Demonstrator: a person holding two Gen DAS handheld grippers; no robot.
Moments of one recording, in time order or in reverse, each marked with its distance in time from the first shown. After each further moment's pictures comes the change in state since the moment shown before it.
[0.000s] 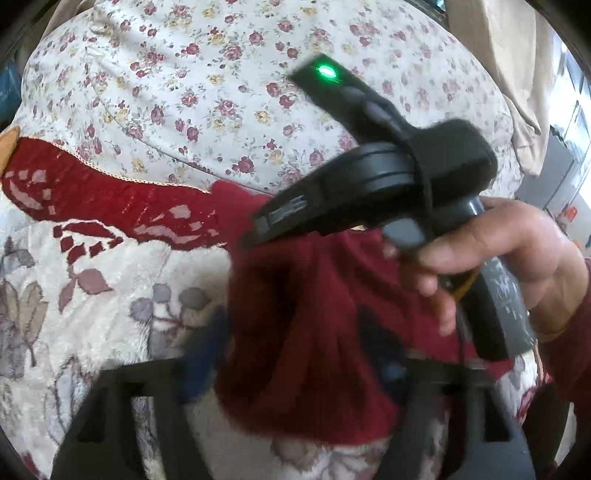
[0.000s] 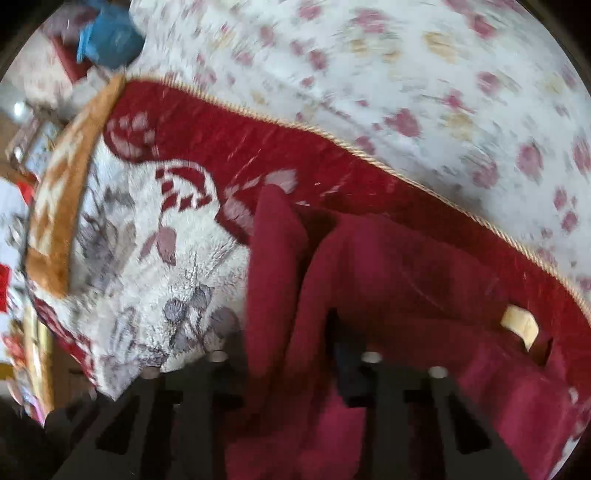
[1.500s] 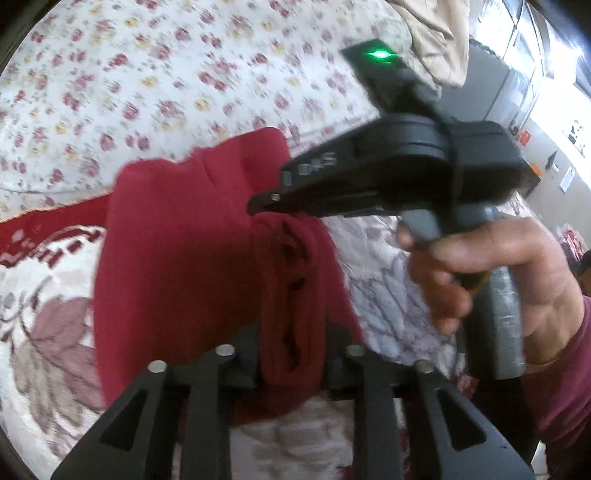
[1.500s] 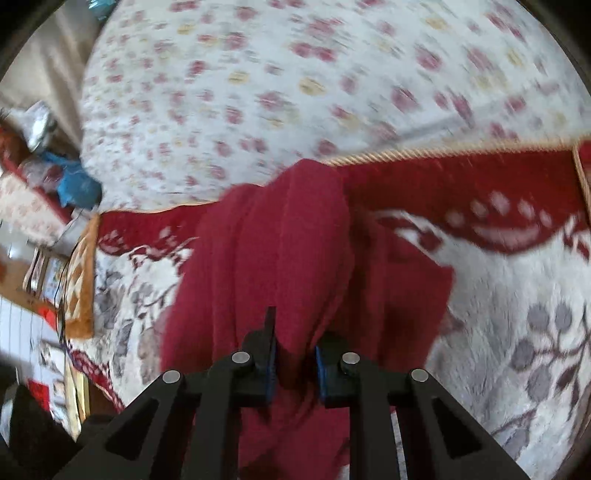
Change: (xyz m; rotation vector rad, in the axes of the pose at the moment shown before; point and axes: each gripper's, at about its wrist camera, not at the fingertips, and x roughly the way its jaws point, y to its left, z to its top) left arm 0.054 -0.243 -0.042 0.237 0.158 -0.177; right arm -0.151 -0.201 -0.196 0.398 -0.293 0.011
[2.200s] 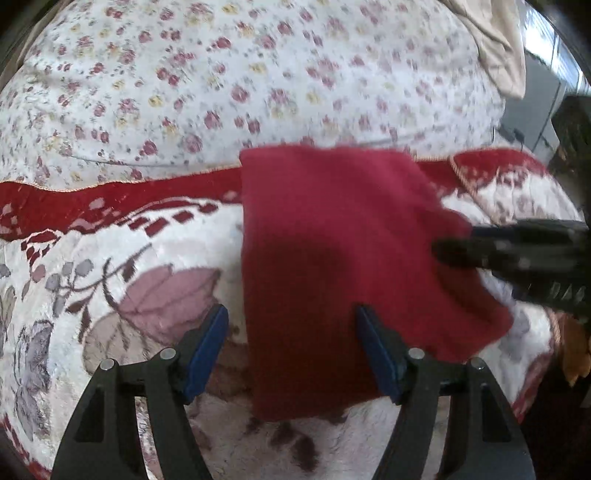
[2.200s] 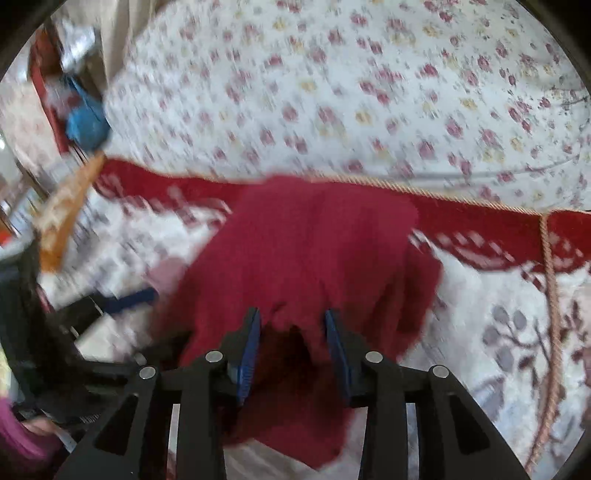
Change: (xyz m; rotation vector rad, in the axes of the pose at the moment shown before) left arm -0.015 0.089 -0.027 -0.073 -0.022 0.241; right arm -0.024 0.068 -0.081 -0.320 -0.052 -0.279
